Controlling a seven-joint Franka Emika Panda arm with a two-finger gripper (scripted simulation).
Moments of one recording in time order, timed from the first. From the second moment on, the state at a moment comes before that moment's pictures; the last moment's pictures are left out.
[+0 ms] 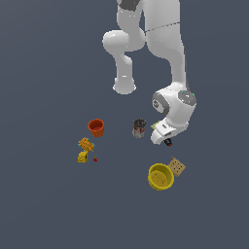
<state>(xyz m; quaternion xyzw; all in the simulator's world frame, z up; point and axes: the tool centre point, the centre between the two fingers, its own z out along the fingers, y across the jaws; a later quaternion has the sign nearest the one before) -0.061 0.227 0.025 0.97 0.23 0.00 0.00</state>
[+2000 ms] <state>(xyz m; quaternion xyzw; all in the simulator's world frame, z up) 0.022 0.161 0.206 0.97 0.23 0.00 0.00</state>
